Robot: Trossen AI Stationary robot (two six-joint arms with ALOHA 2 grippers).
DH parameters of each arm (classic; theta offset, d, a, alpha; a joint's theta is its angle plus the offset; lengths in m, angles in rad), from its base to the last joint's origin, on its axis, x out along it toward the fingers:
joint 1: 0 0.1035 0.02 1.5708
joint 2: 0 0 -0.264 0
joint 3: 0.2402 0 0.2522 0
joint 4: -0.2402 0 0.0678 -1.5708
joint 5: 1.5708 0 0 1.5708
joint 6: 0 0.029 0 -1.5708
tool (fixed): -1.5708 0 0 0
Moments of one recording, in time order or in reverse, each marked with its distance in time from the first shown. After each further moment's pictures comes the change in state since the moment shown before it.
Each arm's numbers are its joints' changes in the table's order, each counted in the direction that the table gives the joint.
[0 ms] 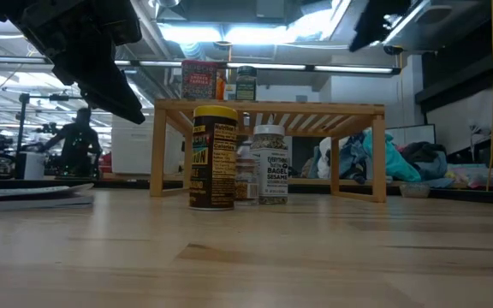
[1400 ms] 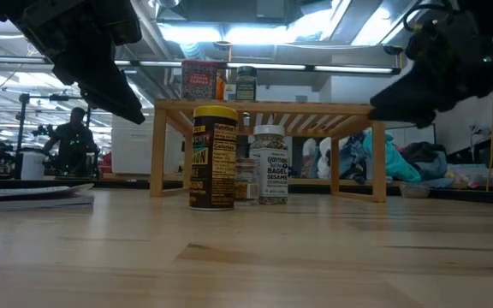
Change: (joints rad) left arm 0.000 0.000 0.000 -0.001 0.000 0.000; right arm 0.412 0.307 -1.090 1.299 -0.466 0.342
